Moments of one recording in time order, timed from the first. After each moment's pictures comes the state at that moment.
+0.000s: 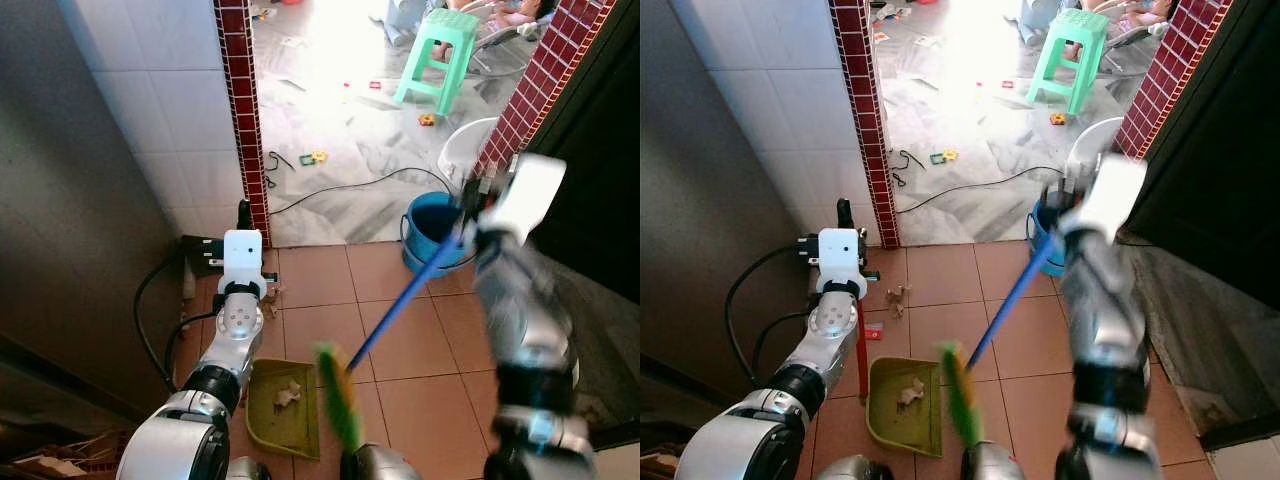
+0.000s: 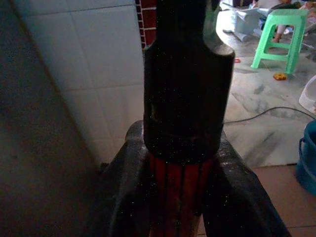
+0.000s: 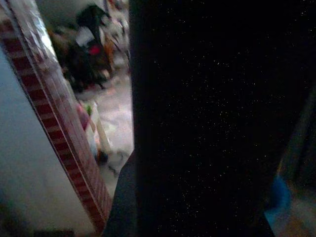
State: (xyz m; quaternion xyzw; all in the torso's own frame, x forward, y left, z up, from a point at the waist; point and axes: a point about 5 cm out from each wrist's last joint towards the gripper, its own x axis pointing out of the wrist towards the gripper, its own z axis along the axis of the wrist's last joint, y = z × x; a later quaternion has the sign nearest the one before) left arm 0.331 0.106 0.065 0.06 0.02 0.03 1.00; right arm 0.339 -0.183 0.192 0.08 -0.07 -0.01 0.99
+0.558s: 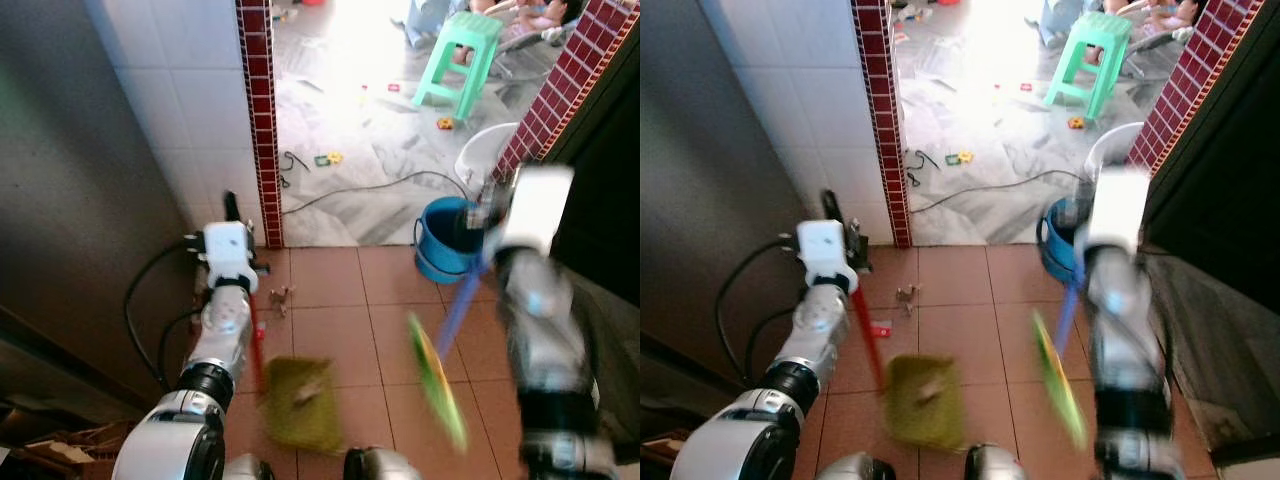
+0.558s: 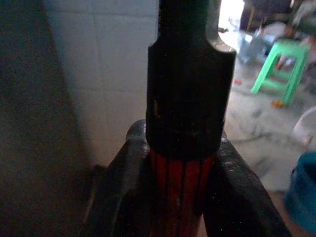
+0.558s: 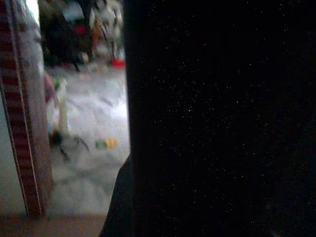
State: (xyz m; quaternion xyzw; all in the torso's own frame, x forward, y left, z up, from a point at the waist) left arm 0.338 0.123 0.085 -0.02 -0.02 0.03 1.00; right arm 0.313 -0.204 0.149 -0.07 -0.06 -0.06 0.99
